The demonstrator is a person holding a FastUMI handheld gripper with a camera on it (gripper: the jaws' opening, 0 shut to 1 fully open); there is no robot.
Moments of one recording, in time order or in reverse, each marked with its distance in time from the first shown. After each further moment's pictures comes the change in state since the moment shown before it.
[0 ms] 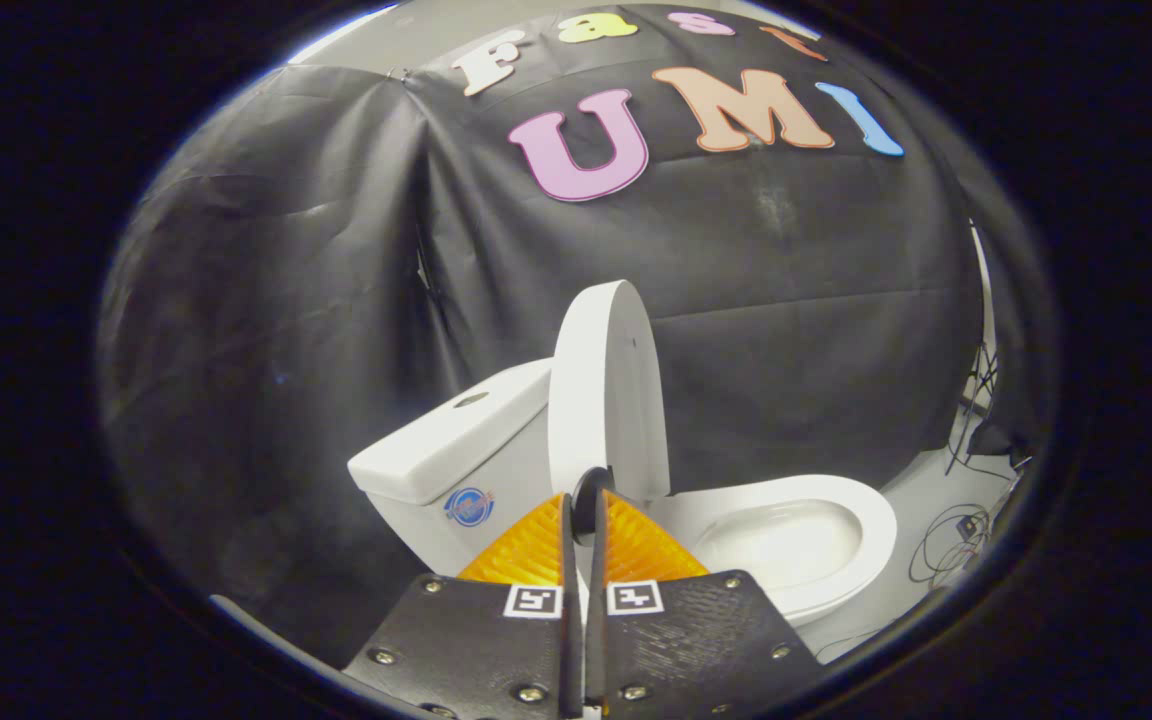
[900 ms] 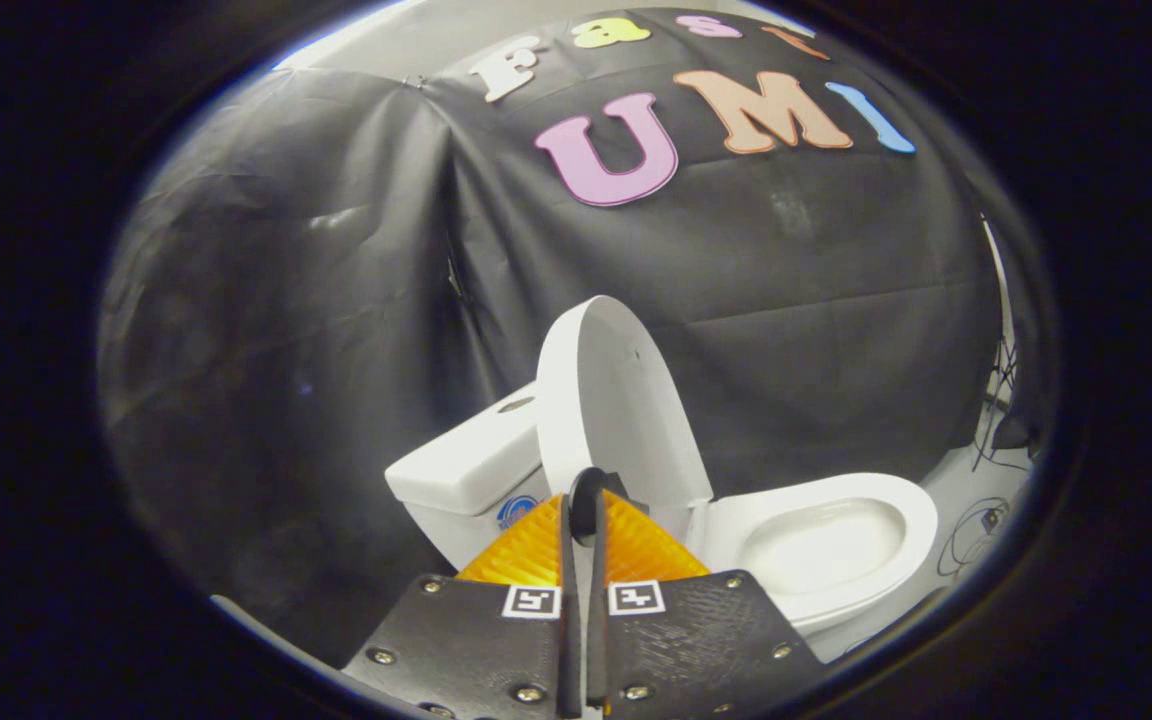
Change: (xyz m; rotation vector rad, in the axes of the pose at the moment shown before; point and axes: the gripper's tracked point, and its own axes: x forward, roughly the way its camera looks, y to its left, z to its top) arm 0.019 0.048 -0.008 0.001 -0.033 0.048
